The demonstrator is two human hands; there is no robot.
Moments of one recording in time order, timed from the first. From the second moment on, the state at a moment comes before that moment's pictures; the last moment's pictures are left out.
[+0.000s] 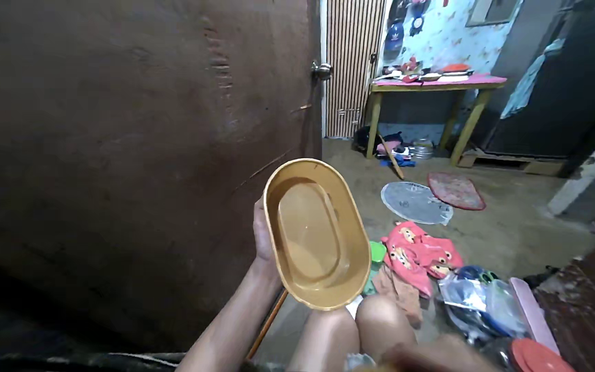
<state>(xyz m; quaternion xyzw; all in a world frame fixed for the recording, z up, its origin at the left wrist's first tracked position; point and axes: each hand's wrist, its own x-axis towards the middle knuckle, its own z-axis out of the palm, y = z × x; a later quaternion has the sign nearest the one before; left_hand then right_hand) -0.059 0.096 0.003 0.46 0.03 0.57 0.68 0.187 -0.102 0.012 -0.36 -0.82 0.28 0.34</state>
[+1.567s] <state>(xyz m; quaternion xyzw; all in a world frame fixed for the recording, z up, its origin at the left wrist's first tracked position) 0.130 0.198 0.025 0.63 0.17 0.54 0.53 0.255 0.135 -0.007 -0.40 -0.64 -0.06 0.65</state>
